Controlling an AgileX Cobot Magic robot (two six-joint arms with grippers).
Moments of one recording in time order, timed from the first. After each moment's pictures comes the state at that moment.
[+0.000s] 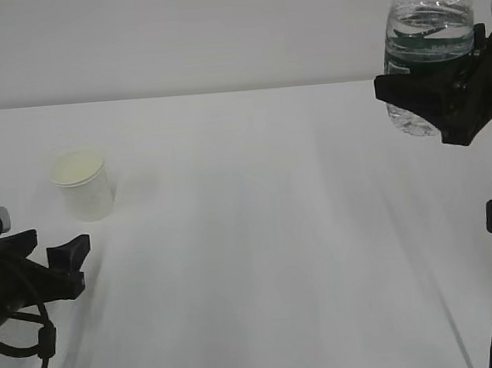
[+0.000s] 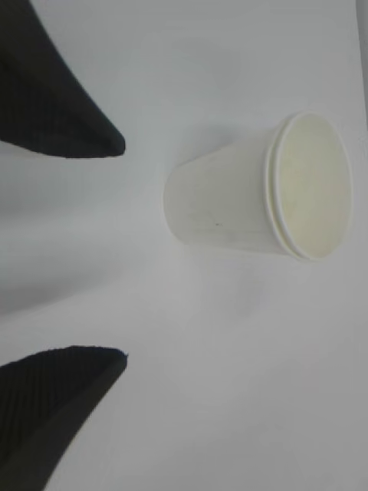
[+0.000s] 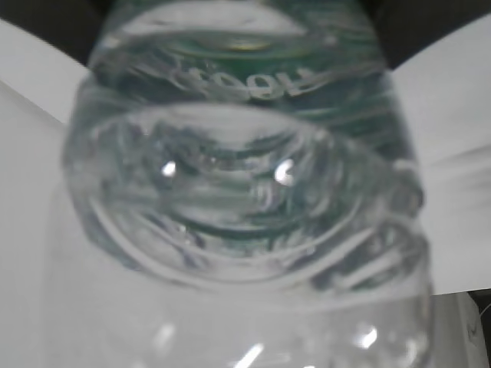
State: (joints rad) left arm -0.35 1.88 -0.29 -0.14 -1.15 -0.01; right arm -0.07 1.46 -0.73 -1.25 -0.85 0.65
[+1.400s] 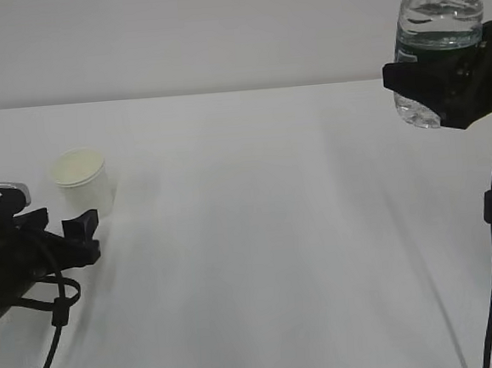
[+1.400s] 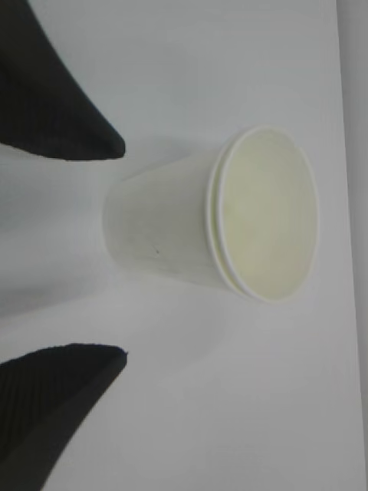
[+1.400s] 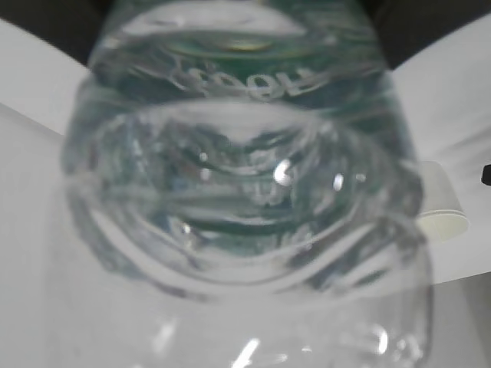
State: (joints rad) left arm -0.34 2.00 -0.45 -0.20 -1.15 -0.01; right arm -0.07 1.46 -0.73 -1.17 -0.79 0.70
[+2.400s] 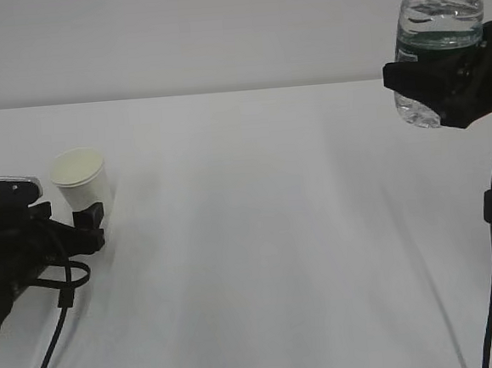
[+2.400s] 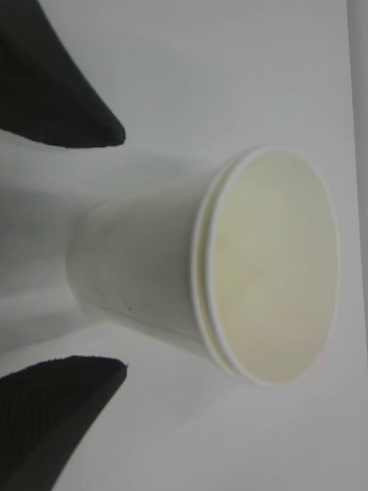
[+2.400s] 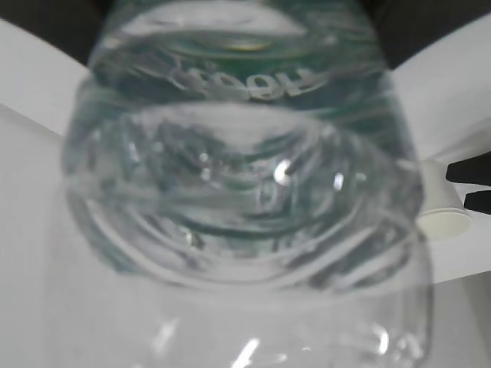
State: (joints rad) left arm -0.26 2.14 -0.59 -0.15 -1.15 -0.01; right arm -0.07 1.46 -0.73 -1.17 -0.79 0.70
